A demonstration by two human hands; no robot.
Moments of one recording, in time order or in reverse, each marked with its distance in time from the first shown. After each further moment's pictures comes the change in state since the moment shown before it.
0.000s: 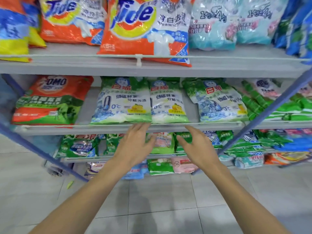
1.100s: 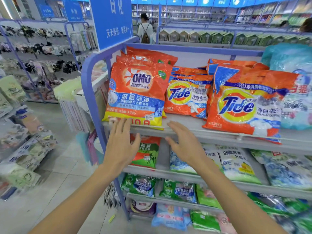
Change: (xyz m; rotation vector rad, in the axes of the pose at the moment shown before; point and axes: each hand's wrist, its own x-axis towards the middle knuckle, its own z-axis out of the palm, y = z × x) left_hand -0.056 -0.204 -0.315 0.079 0.565 -0.155; right_hand 0.039 -0.379 0.045 0.033 0.006 -0.560
